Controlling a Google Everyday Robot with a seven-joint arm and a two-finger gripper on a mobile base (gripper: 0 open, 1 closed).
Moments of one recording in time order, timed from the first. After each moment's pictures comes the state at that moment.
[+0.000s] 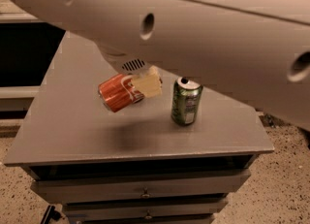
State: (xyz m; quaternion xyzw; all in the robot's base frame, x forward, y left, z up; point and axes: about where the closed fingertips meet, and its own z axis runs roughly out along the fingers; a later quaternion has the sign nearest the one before) arm 0.467 0.008 0.958 -0.74 0.62 -0.26 0.07
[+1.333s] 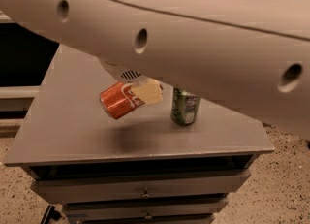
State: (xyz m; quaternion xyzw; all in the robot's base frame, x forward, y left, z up) arm 0.460 0.007 0.946 -0.74 0.62 -0.26 0.06
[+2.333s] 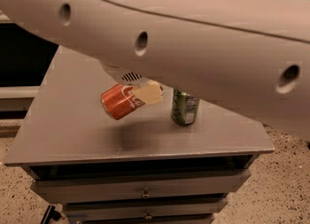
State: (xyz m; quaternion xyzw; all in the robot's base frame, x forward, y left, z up) arm 0.459 0.006 0.942 -0.74 0.62 -0.26 0.05
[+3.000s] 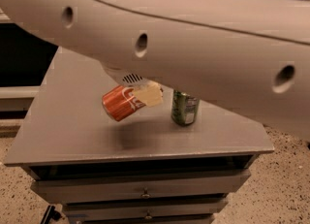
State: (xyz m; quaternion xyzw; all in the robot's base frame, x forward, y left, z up) arm 0.459 0.004 0.937 -0.74 0.62 -0.26 0.05
